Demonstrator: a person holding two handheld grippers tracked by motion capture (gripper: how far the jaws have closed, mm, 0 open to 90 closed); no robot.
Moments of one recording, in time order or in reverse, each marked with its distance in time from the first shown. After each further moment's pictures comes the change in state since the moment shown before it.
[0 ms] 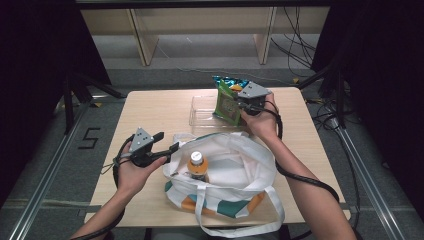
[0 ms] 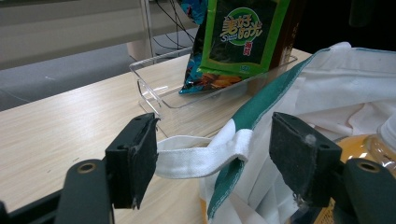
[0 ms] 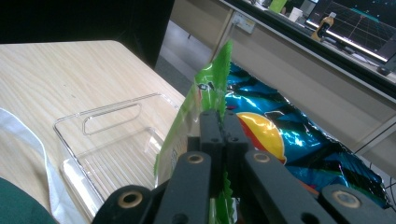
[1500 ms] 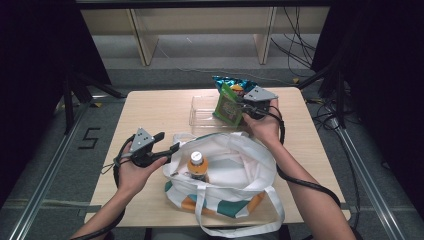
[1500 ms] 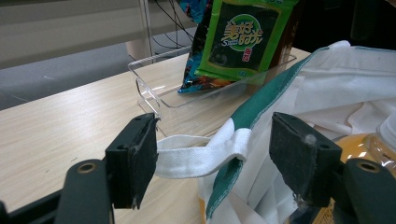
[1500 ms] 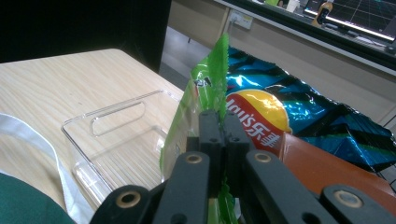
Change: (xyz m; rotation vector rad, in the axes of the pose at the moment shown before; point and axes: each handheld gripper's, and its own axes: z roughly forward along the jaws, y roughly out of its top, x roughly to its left) left arm -0.001 -0.001 0.001 0.002 -0.004 0.000; right arm 0.000 -0.018 -0.005 -0.008 0.022 0.132
